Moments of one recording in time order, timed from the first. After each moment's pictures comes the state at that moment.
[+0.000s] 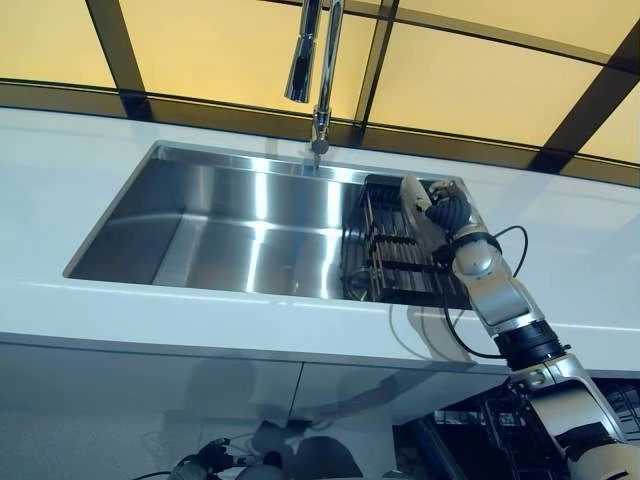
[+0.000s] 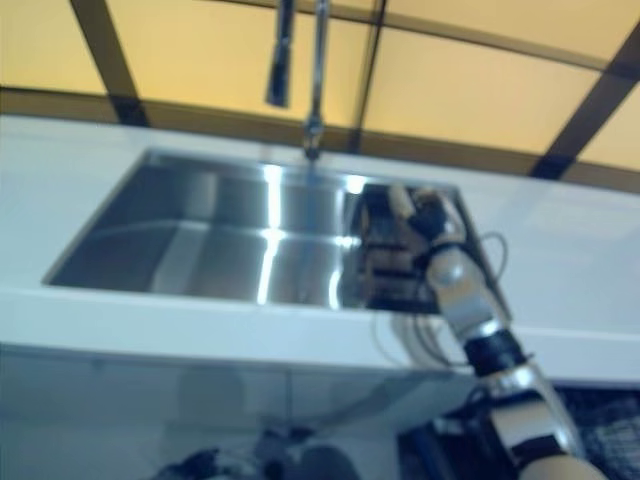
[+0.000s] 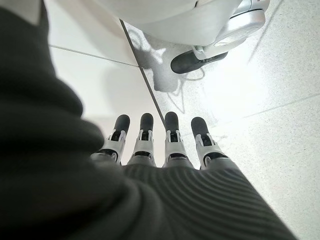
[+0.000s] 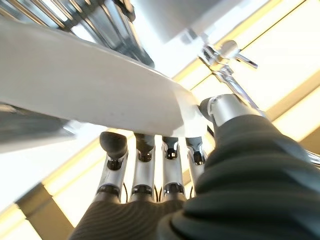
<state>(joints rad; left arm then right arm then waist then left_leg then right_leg) -0.02 0.30 -0.30 1.14 0.06 0.00 -0.04 -0.60 -0.54 0.24 0.19 -0.19 0.32 -0.19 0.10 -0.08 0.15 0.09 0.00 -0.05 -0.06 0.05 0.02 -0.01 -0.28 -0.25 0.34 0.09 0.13</state>
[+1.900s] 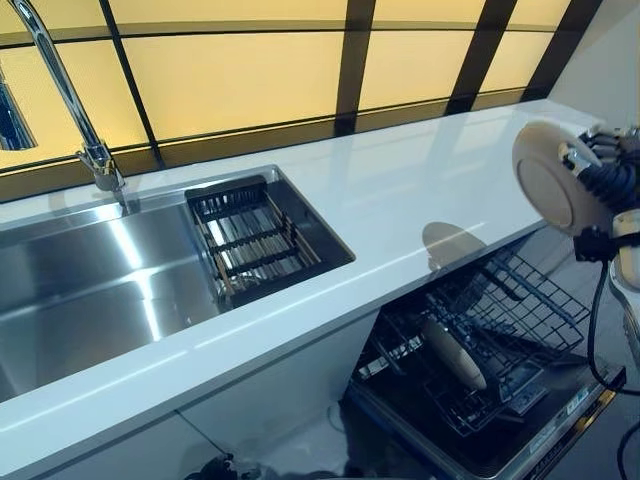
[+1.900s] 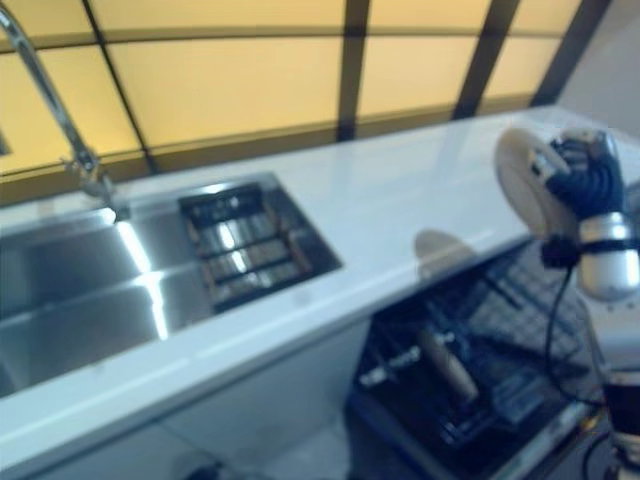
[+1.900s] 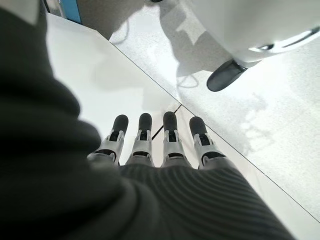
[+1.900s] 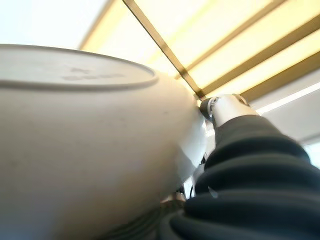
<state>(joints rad) 0.03 0.25 -0.25 1.20 0.06 -0.06 -0.01 -0.18 -0.92 -0.19 -0.12 0.17 0.10 -0.16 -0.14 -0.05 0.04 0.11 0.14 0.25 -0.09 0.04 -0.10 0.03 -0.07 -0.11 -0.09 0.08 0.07</state>
